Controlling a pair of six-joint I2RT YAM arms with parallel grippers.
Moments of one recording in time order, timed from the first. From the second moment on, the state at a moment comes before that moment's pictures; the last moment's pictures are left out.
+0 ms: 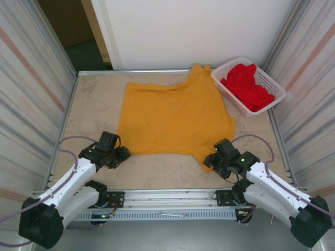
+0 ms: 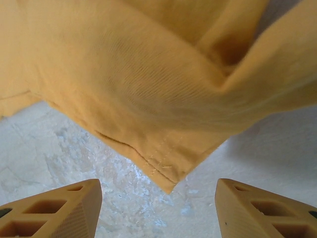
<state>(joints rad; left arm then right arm) -0.38 0.88 0.47 -0.71 0.10 -0.96 0.67 0.80 0.42 -0.78 -0.10 1.22</state>
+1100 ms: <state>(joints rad) -0.42 0.87 0.48 -0.73 0.02 -0.97 0.65 0.72 0.71 -0.79 0.03 1.20</state>
